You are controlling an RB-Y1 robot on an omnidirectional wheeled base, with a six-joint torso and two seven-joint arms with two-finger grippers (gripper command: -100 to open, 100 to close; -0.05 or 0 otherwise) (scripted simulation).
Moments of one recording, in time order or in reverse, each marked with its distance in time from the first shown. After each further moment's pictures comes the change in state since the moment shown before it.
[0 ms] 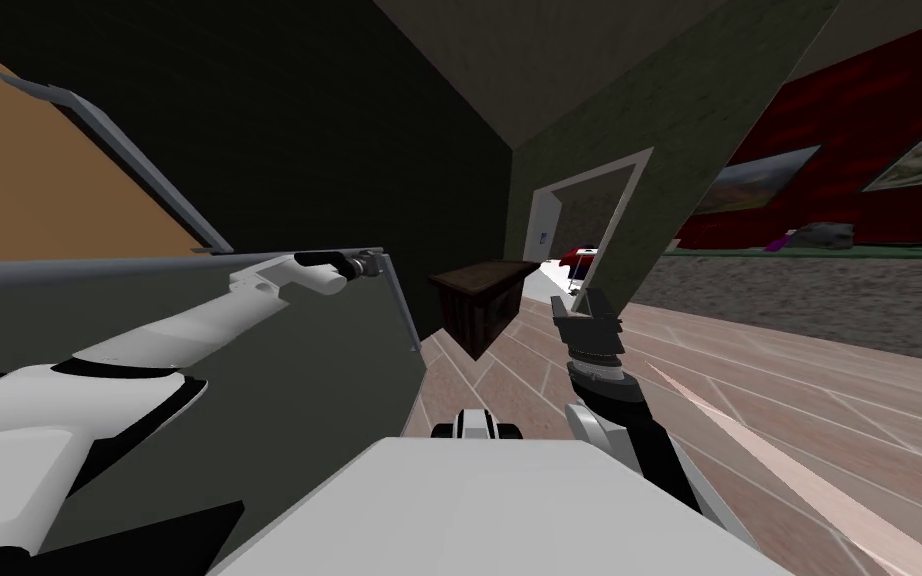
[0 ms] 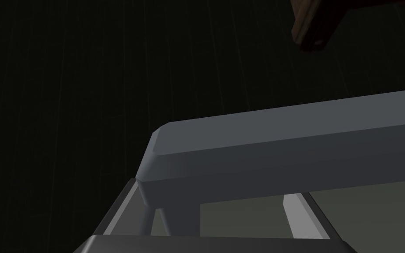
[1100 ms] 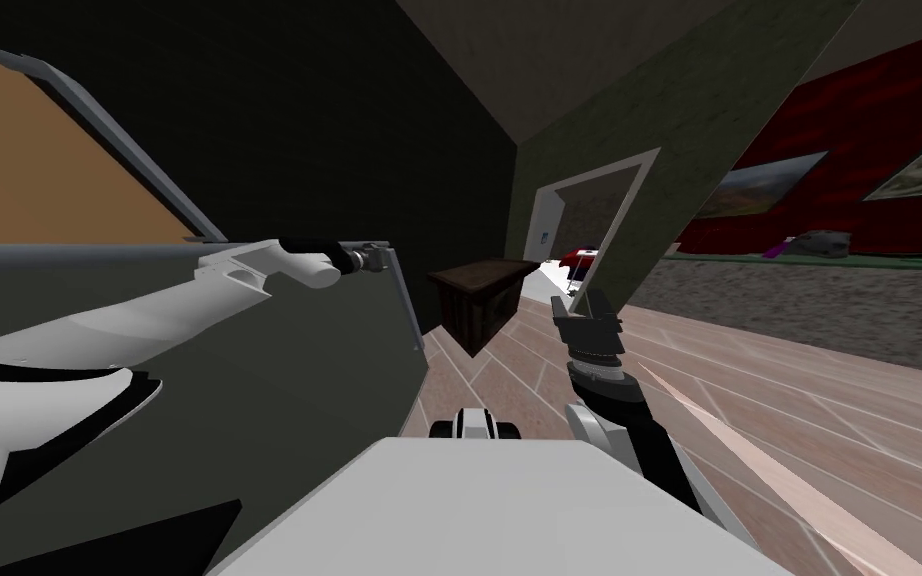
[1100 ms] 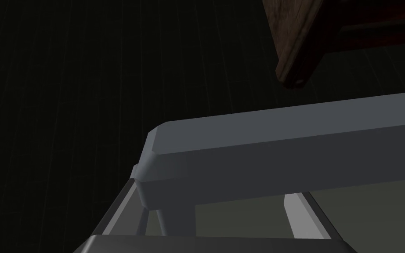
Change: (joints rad) left arm -0.065 0.113 -0.052 -0.145 0.126 0.056 0.046; right arm 0.000 0.000 0.000 0.000 0.000 0.000 0.000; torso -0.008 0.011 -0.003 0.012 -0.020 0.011
